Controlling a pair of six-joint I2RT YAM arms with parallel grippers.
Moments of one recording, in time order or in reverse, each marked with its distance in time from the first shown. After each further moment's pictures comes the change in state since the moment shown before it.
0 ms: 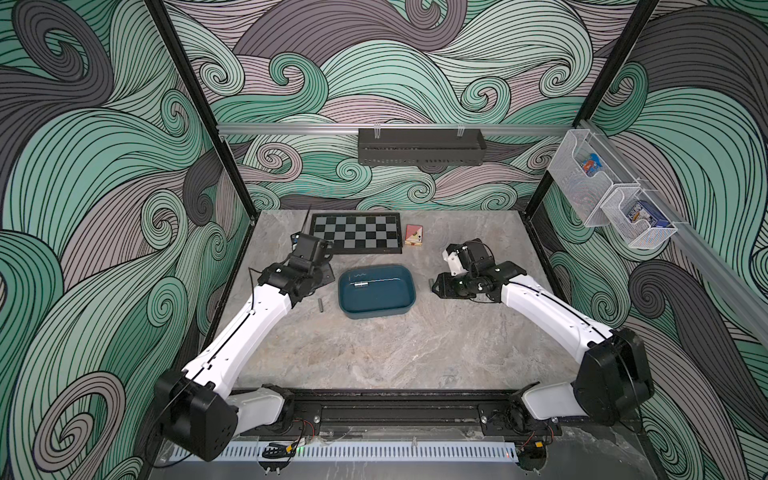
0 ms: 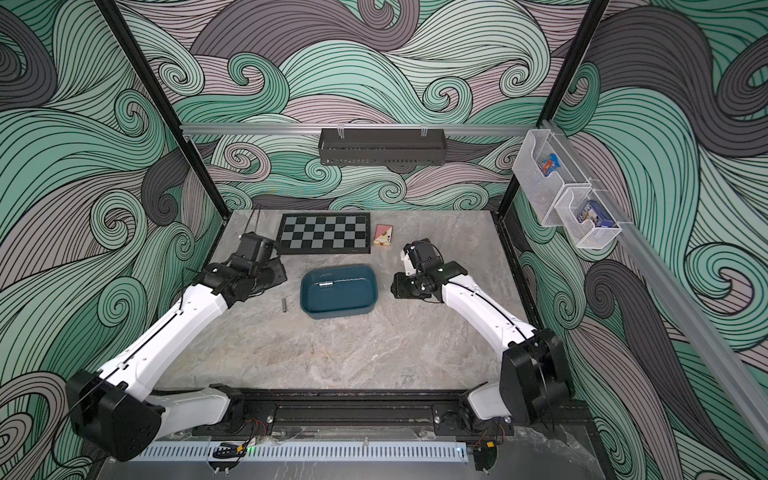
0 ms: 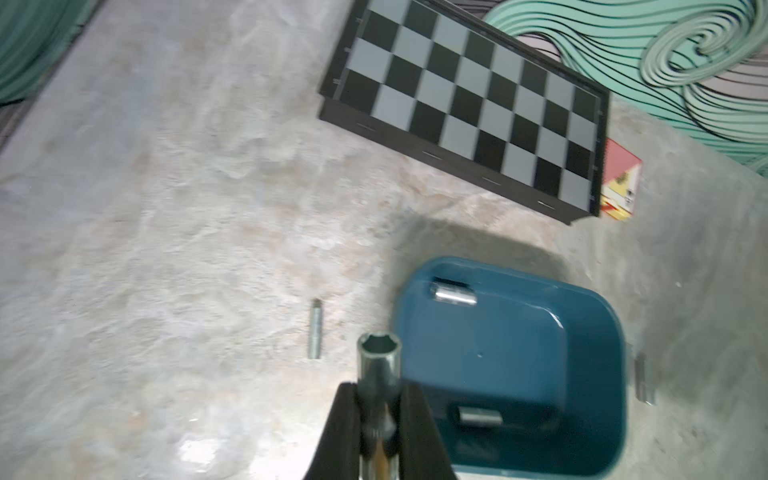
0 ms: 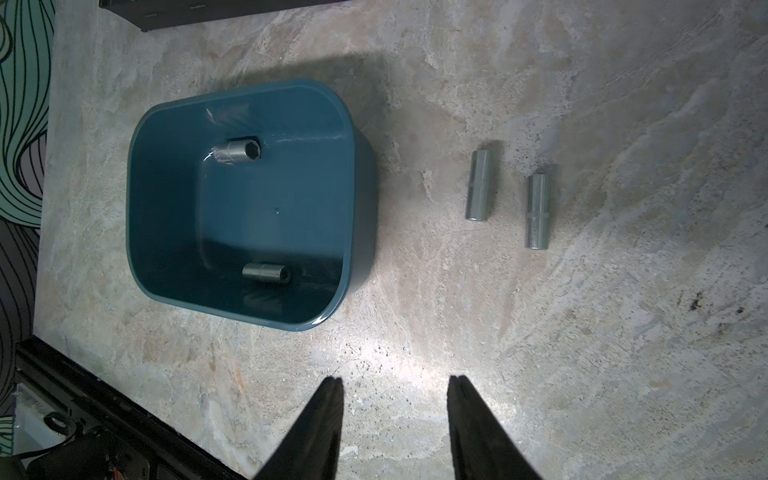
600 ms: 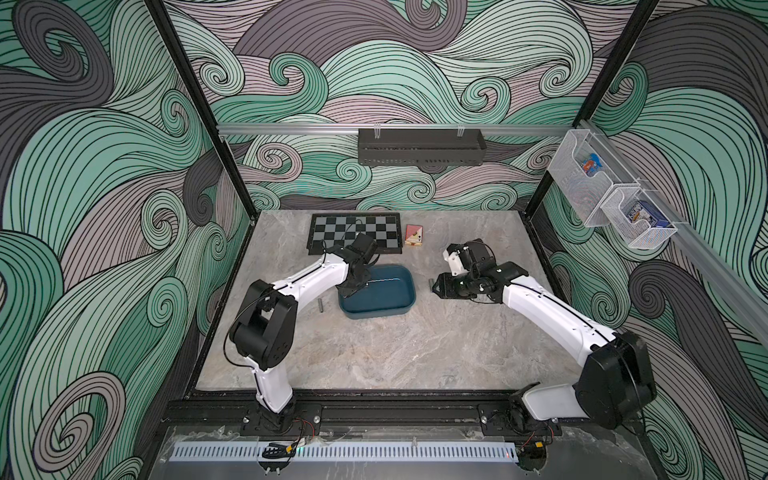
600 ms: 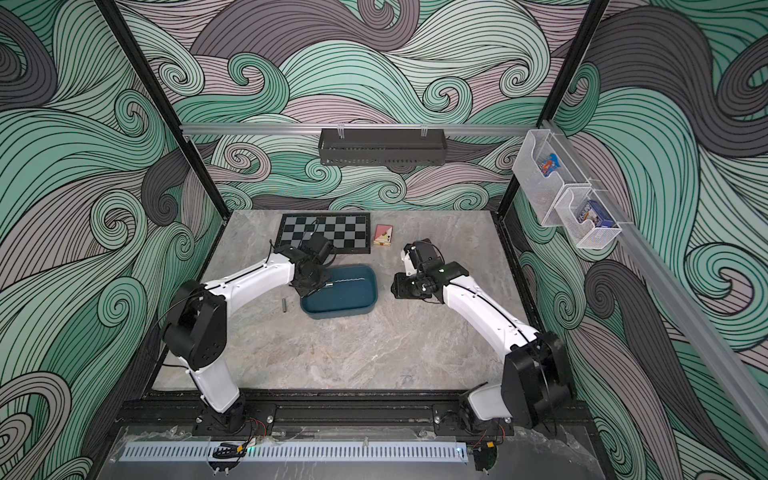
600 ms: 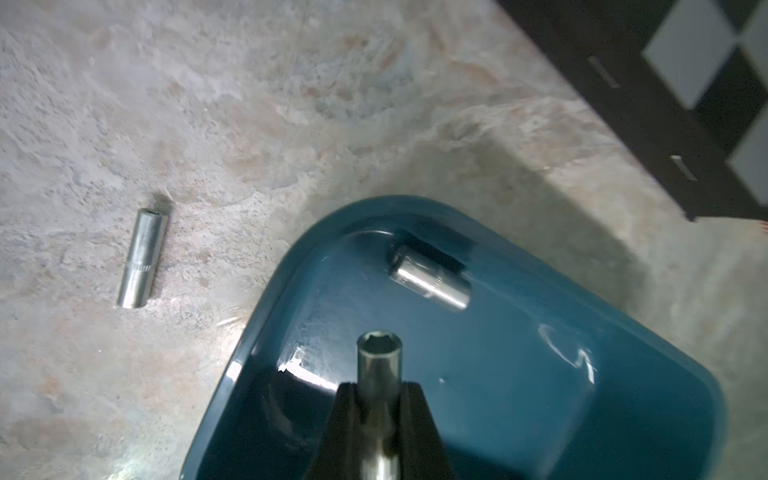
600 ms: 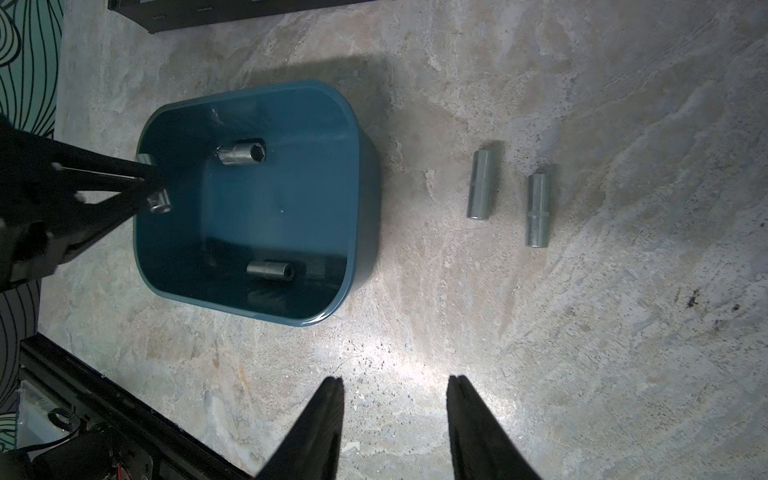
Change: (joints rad) left arm -0.214 0.552 0.246 -0.009 0.060 -0.490; right arm 0.002 -0.020 -0.002 -0.007 0.004 -0.002
